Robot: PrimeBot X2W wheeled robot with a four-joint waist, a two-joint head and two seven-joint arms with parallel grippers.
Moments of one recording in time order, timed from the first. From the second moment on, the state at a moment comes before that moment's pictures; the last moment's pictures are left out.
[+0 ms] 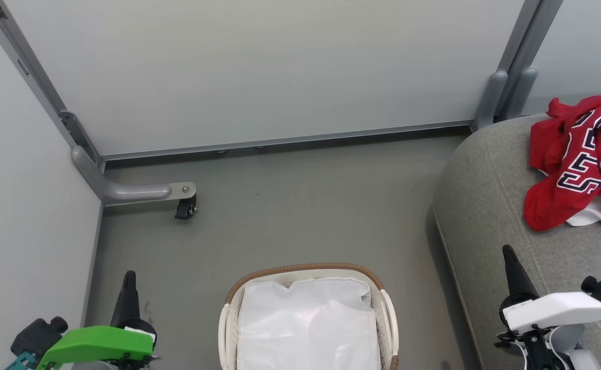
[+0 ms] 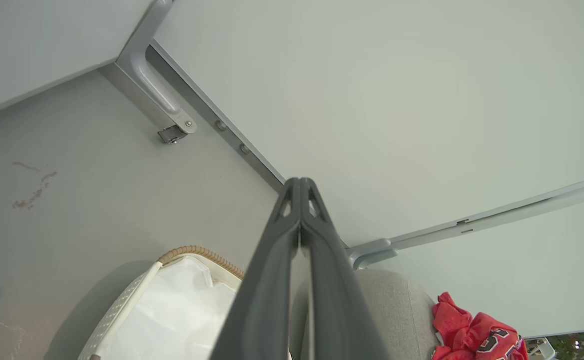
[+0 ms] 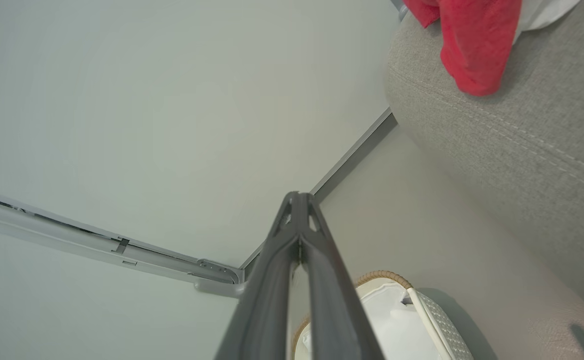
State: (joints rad) left arm -0.03 0.07 -0.02 0.30 -1.07 -0.13 -0.08; right arm -0.07 -0.04 -0.07 0.27 0.97 0.13 -0.05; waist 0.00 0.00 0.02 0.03
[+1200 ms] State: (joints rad) left arm -0.07 0.07 0.03 0.27 -1.39 -0.13 0.01; right arm -0.09 -0.04 -0.09 0.26 1.33 0.13 0.04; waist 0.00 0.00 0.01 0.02
